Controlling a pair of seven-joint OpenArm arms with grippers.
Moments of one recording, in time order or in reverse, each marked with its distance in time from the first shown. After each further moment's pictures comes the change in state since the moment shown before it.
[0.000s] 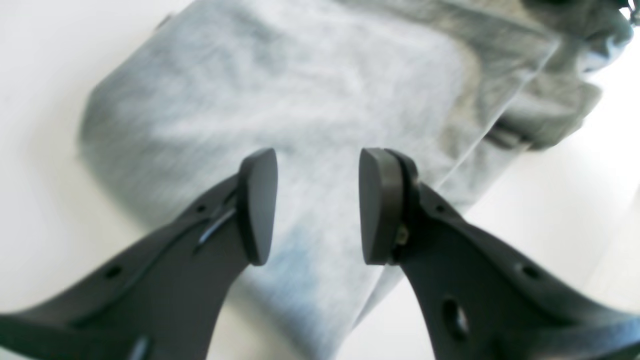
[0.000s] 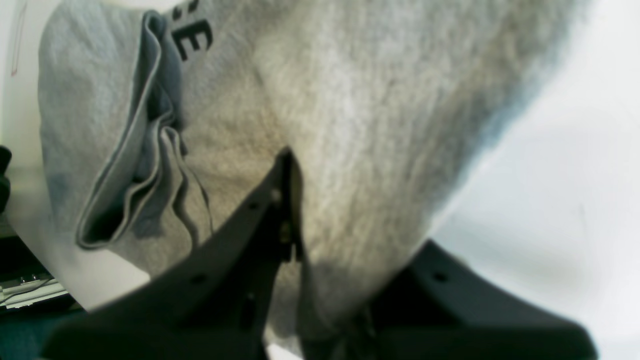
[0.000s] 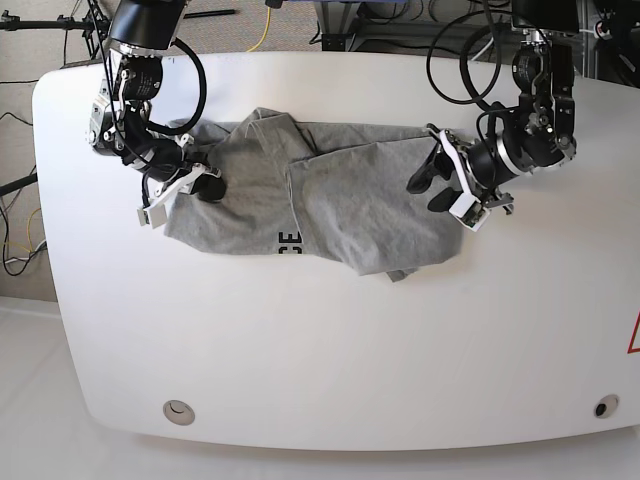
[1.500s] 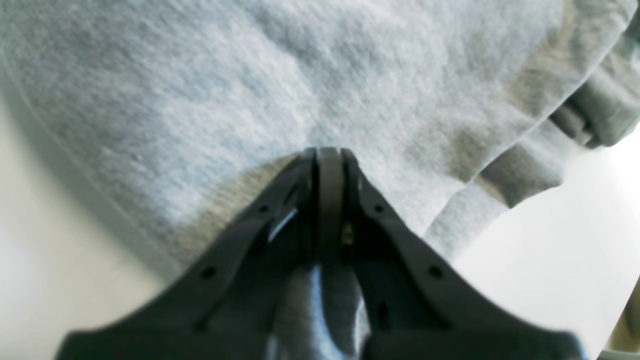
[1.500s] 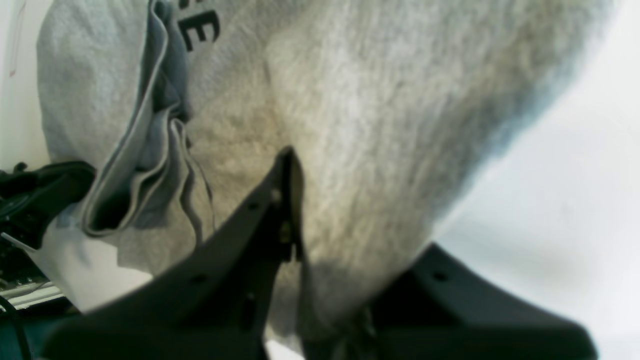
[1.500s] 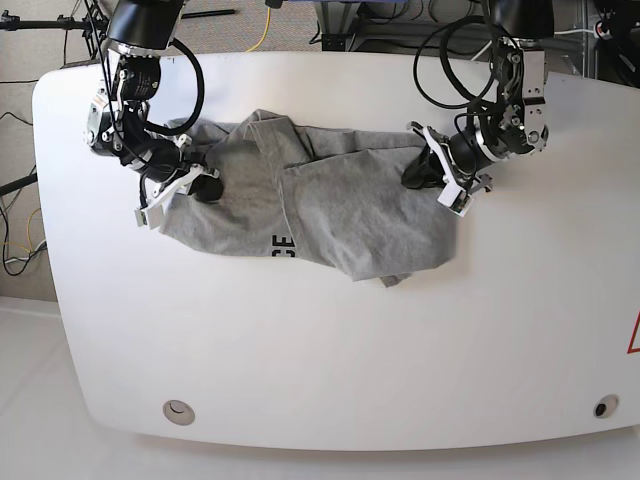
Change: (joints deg) left arm -1.1 6.2 -0.2 -19.5 9.4 -0.7 -12.8; right arm -0.2 0.5 0.0 1.2 -0.1 0.0 -0.1
